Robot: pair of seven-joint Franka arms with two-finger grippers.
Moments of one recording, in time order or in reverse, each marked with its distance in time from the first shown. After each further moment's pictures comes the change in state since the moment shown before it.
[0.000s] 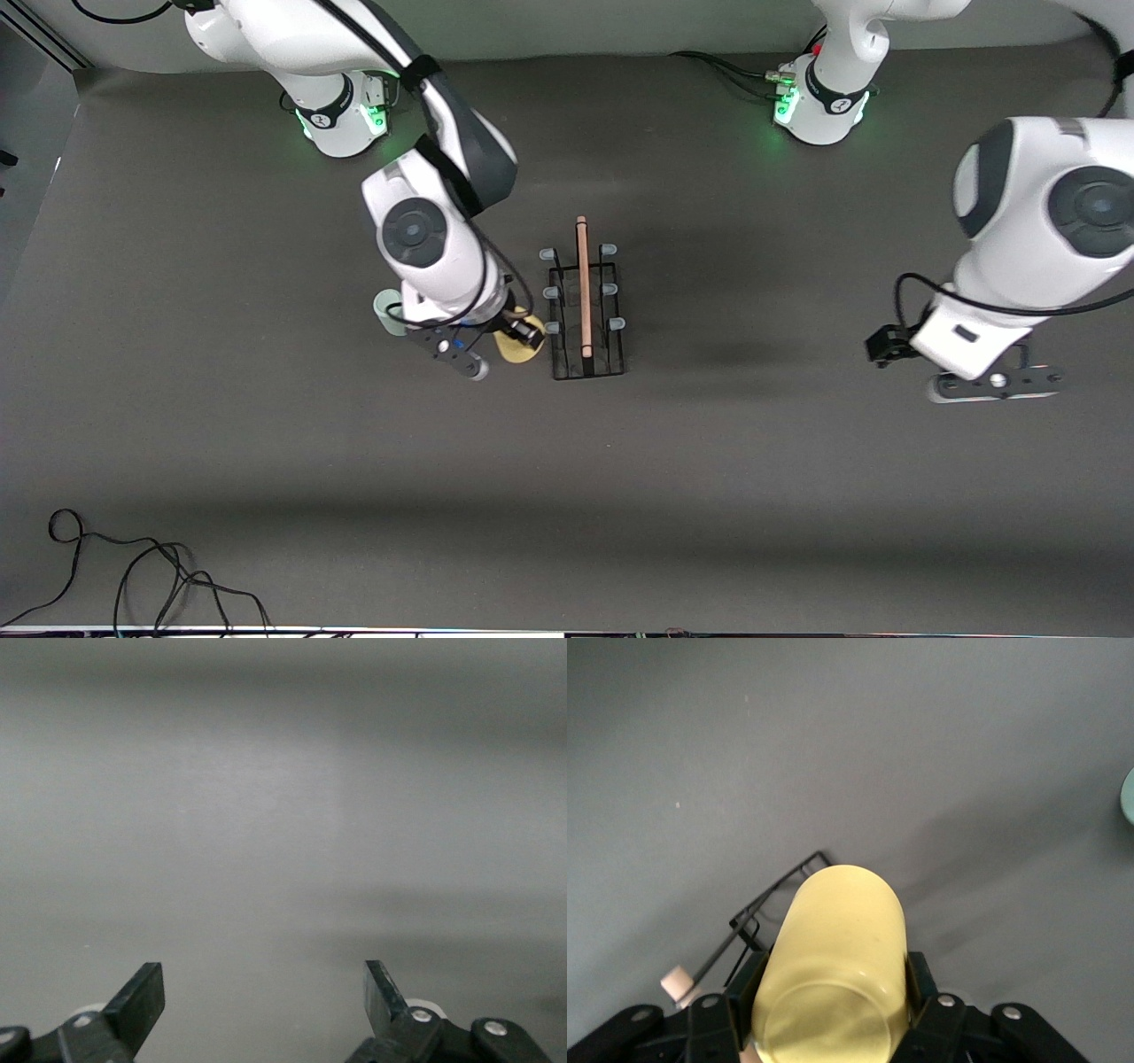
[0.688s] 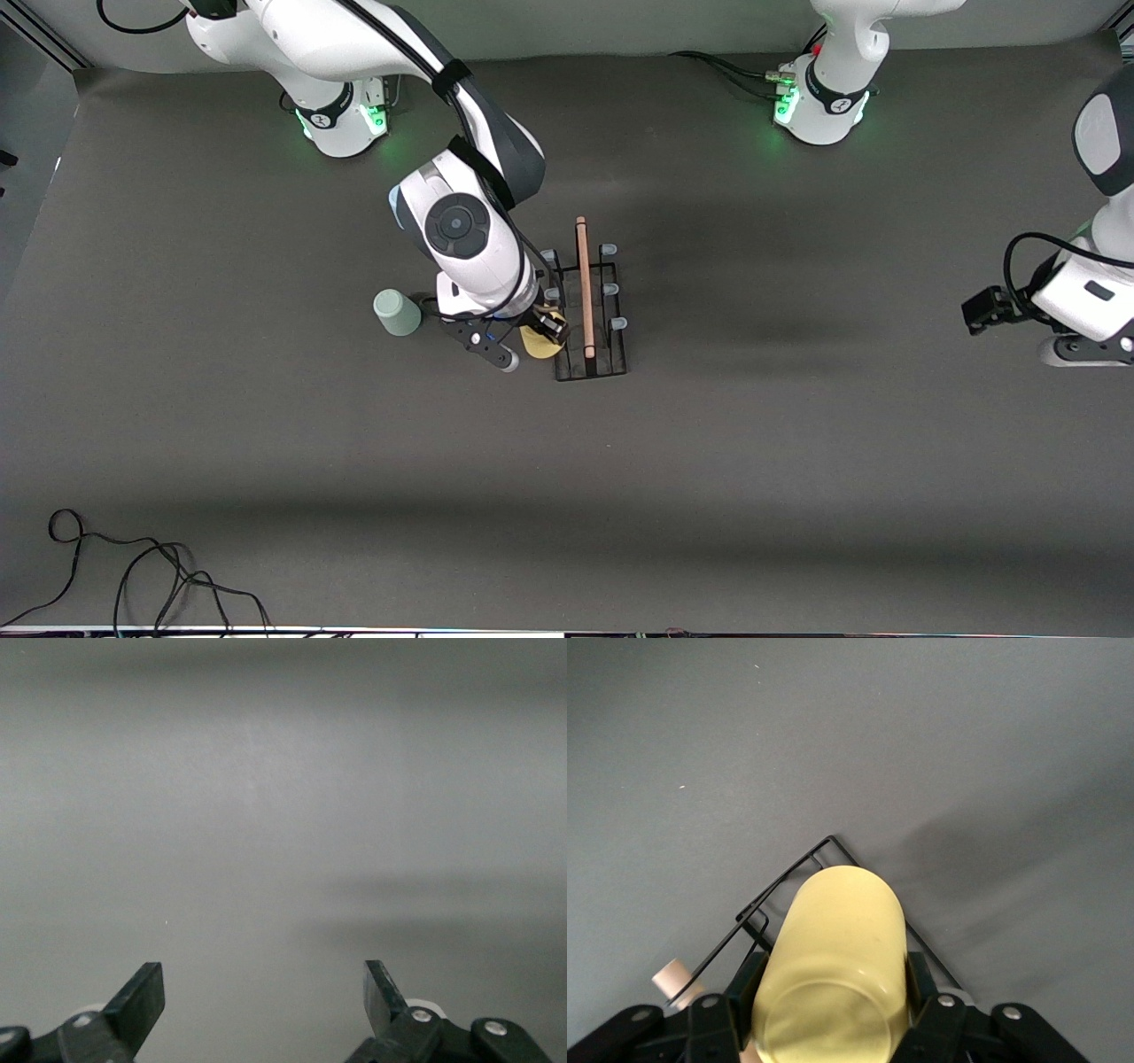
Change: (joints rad) left arm 0.127 -0.089 -0.016 -0.004 -0.010 -0.124 0.218; right arm 0.035 0.054 0.000 0.005 0.000 0.074 0.046
